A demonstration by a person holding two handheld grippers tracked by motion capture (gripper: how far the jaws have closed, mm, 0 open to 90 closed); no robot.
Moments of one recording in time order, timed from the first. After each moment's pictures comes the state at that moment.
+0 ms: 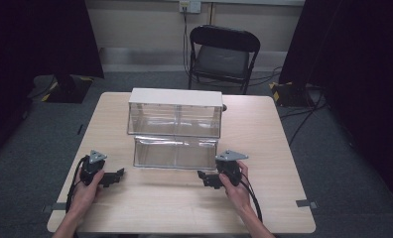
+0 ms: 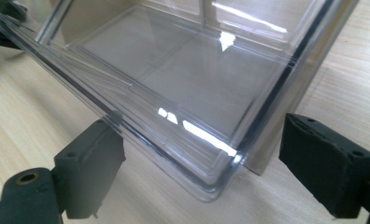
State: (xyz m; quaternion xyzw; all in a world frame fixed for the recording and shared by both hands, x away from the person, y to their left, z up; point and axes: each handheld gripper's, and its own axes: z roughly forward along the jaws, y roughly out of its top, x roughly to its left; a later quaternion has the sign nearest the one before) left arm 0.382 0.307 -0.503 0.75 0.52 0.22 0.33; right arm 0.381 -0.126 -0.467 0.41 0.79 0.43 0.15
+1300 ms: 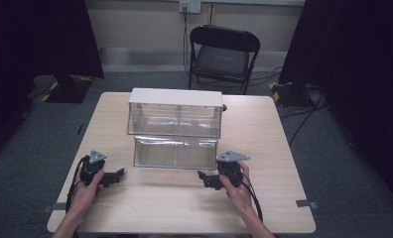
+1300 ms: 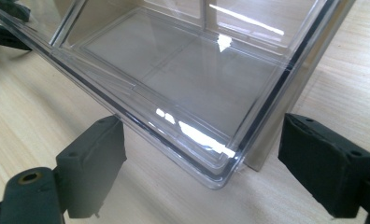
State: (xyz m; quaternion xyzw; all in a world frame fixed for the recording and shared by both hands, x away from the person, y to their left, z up) left arm 0.382 0.307 -0.503 0.76 0.52 0.22 0.33; right arm 0.375 -0.127 -0.460 0.40 0.79 0.44 0.15
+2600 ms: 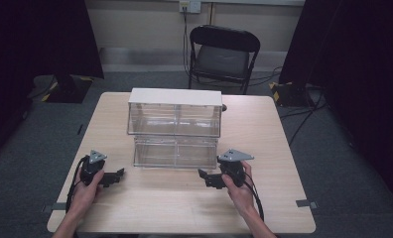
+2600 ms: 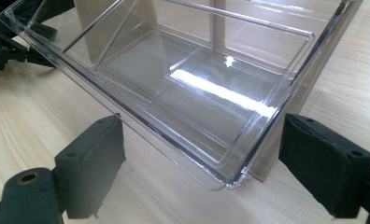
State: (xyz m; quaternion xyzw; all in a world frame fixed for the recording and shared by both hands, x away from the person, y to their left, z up) left arm 0.382 0.307 -0.503 0.76 0.52 0.22 0.33; right arm 0.369 -0.131 -0.444 0.39 0.78 0.46 0.15
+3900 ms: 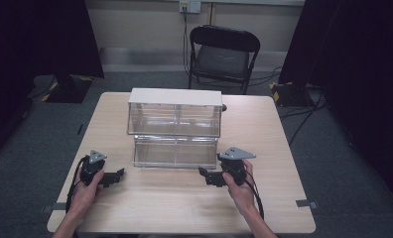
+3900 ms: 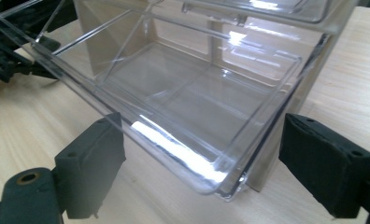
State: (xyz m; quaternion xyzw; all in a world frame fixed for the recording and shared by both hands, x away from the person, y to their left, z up) left arm 0.382 0.307 -0.503 0.75 0.52 0.22 0.33; right arm 0.368 -0.131 -0.434 0.39 0.78 0.47 0.16
